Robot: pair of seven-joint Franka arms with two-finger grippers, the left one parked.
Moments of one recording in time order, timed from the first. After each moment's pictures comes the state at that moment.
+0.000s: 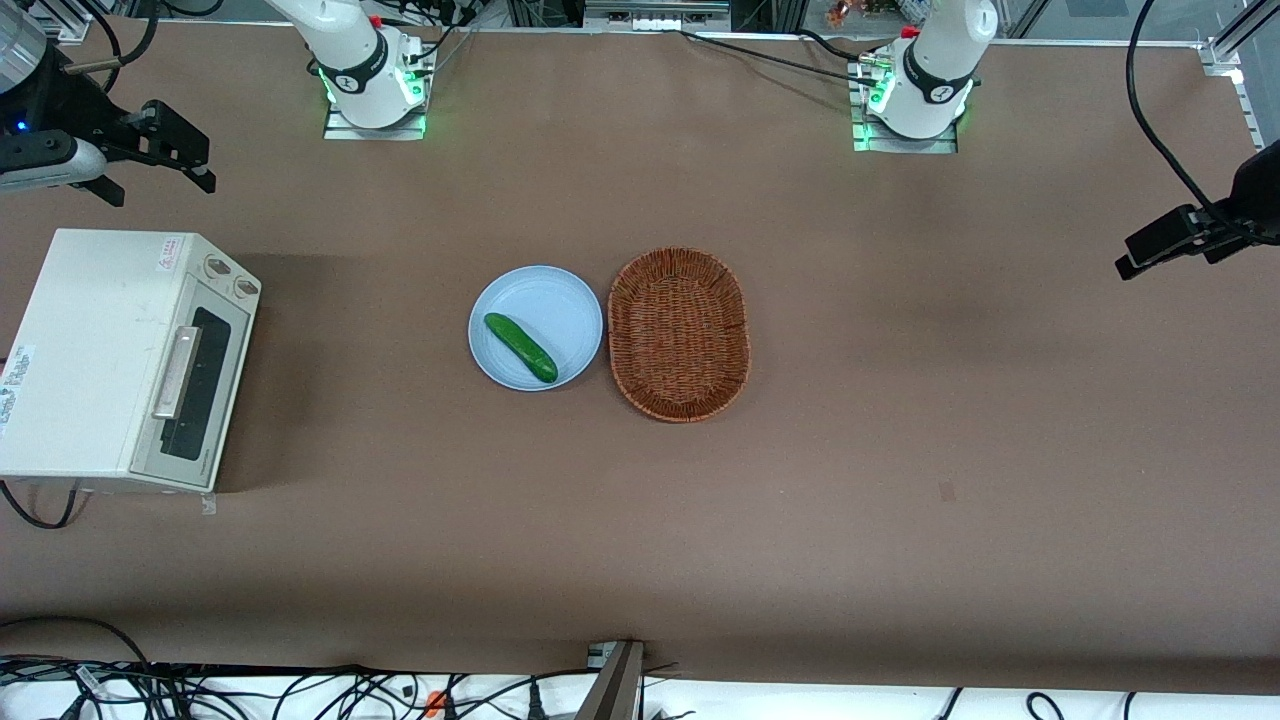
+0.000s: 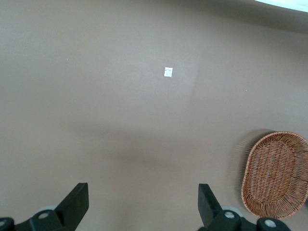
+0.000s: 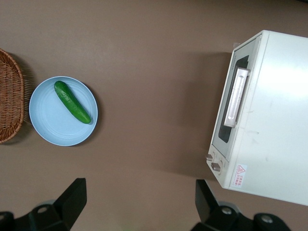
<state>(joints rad) 0.05 -0.14 0.03 -1.70 0.03 1.59 -0.09</state>
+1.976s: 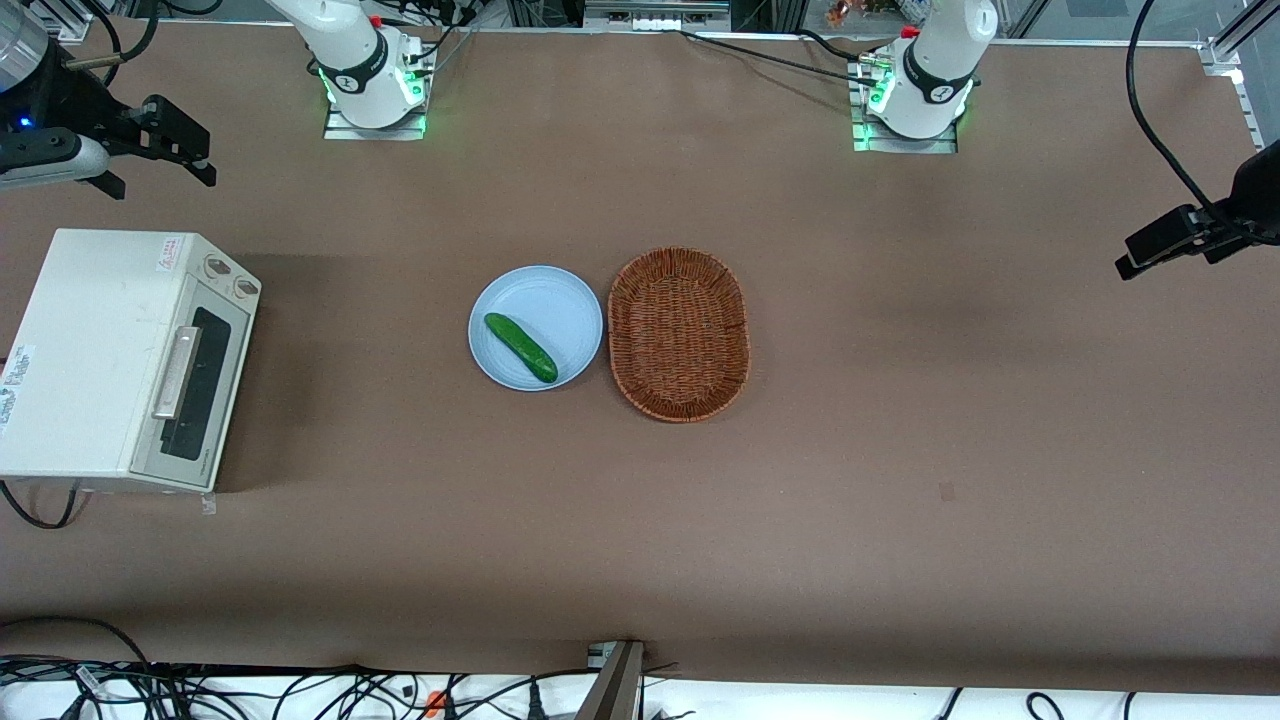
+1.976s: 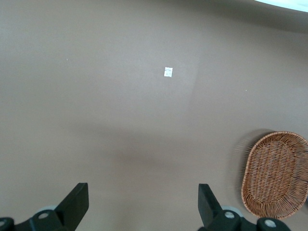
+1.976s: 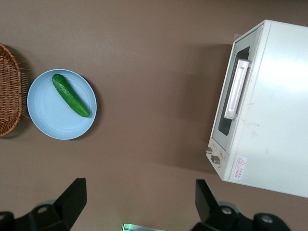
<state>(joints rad) 0.04 -0.15 0.03 -1.71 0.02 1.56 -0.09</state>
